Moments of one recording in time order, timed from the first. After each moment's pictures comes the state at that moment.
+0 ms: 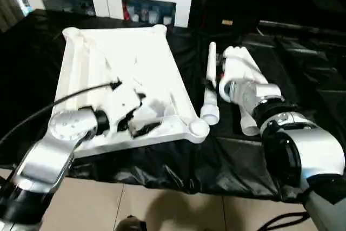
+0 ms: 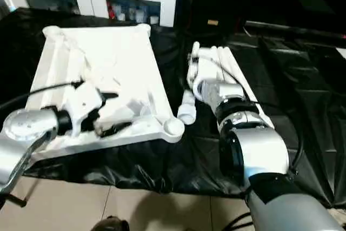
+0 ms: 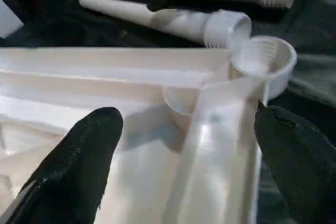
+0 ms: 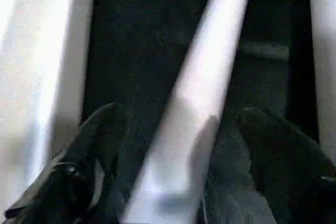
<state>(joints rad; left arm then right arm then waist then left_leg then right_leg) -0.31 0.60 -0.17 -0.23 -0.10 0.48 -0.81 -1.15 -0.15 -0.17 1.33 0.13 0.46 0.14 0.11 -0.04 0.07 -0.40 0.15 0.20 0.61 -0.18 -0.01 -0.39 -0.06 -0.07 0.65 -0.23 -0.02</state>
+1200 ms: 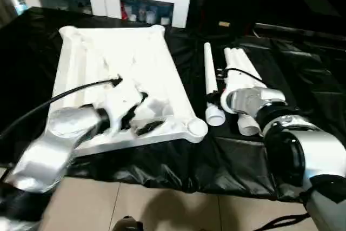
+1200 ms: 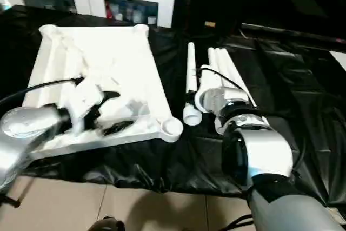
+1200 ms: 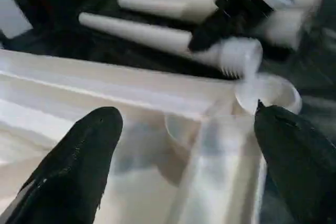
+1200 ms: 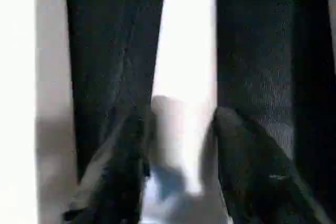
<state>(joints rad) -0.41 0.46 -0.14 -0.16 -0.14 0.56 -0.69 -1.13 -0.18 -0.32 1.34 0.20 0.56 0.16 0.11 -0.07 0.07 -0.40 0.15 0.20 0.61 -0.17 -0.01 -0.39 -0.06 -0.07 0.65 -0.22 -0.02</state>
